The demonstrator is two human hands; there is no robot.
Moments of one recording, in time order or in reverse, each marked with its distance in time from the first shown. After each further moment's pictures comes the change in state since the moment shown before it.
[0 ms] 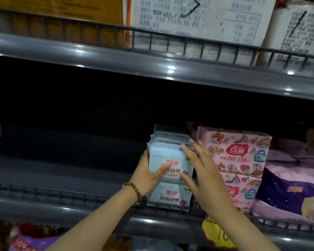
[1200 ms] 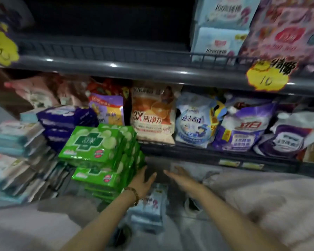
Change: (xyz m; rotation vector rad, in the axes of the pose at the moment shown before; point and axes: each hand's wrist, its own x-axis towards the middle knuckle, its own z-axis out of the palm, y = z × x) left_hand -0.390 -0.151 -0.020 0.388 -0.186 -0.942; right_hand -0.323 -0.162 0.142 0.982 -1.030 1.185
